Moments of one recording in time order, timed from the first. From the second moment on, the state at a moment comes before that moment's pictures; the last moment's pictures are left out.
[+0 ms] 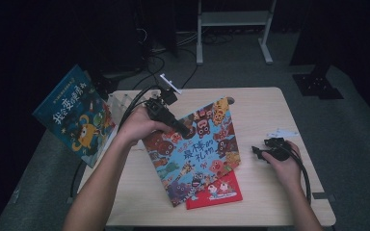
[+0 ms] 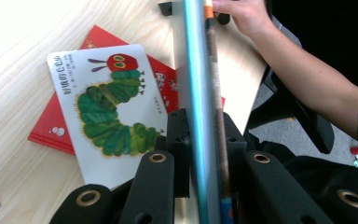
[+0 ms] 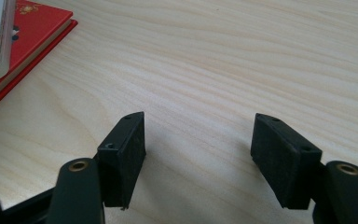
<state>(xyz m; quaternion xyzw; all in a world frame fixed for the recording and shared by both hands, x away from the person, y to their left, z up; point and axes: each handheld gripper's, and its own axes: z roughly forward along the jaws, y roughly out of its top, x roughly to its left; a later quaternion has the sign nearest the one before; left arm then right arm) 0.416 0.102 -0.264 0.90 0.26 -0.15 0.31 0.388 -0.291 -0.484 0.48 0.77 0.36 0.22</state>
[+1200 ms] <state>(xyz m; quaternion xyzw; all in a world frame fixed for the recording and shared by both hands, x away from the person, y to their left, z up) 0.383 0.215 -0.204 0.90 0.31 -0.06 0.30 0.389 -0.292 -0.485 0.49 0.77 0.35 0.22</state>
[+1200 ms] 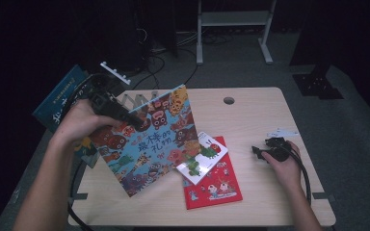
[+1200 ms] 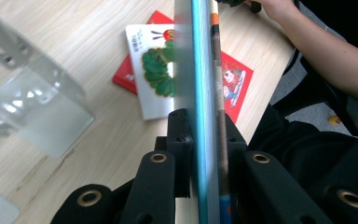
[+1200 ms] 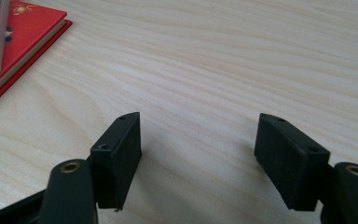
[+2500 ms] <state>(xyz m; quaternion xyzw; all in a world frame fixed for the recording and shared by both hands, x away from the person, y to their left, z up) 0.345 0.375 -0.218 0.84 0.48 0.01 0.28 0.389 -0.292 -0.485 0.49 0.77 0.35 0.22</state>
